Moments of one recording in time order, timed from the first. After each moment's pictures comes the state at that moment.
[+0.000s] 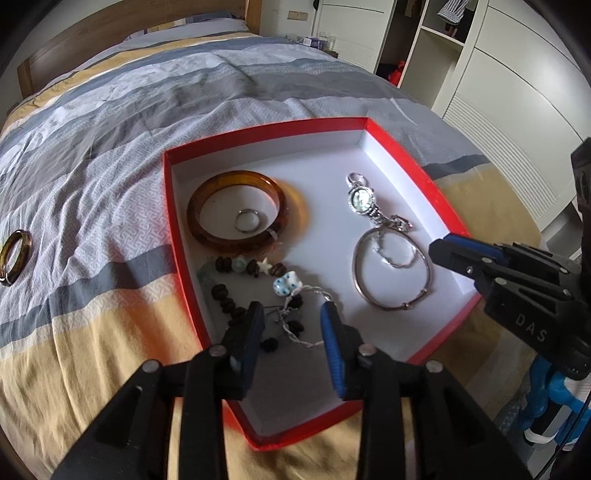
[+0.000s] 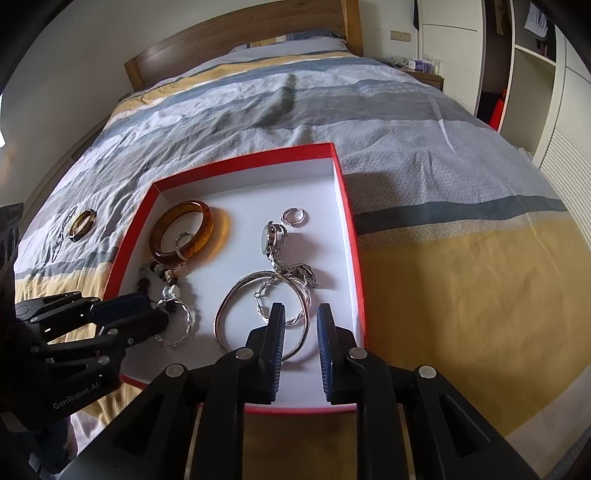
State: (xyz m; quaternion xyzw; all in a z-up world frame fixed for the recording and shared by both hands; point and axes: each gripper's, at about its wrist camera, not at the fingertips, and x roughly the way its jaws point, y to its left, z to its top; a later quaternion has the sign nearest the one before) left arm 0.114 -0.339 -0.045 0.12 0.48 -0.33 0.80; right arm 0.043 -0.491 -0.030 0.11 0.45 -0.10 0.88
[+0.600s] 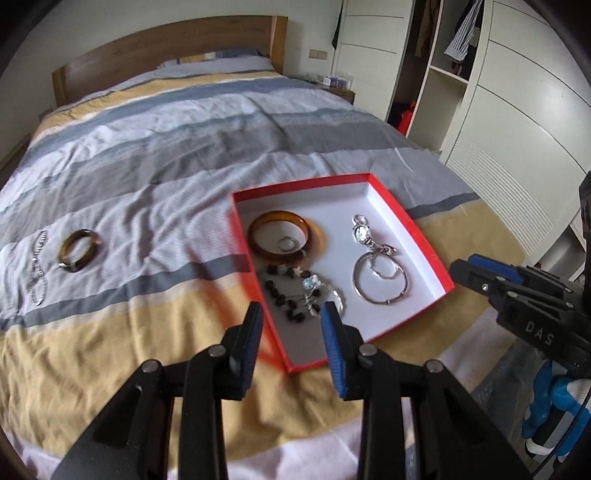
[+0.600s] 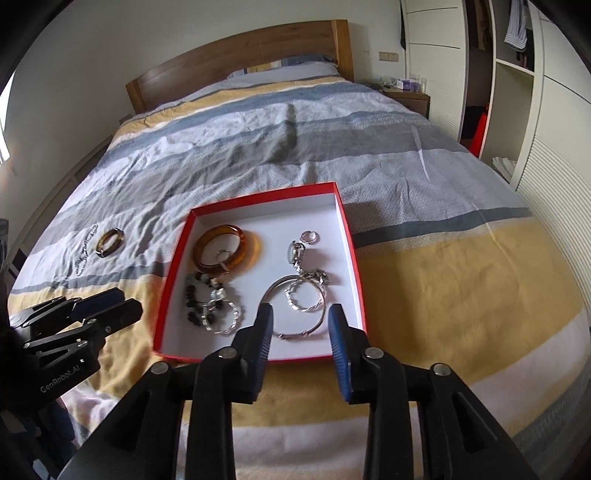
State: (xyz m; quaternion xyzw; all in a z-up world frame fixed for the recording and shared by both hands) left arm 0.068 -0.274 0.028 0.09 0.42 -0.30 0.85; right arm -0.007 -0.457 0.030 0.12 0.41 -0.12 0.90
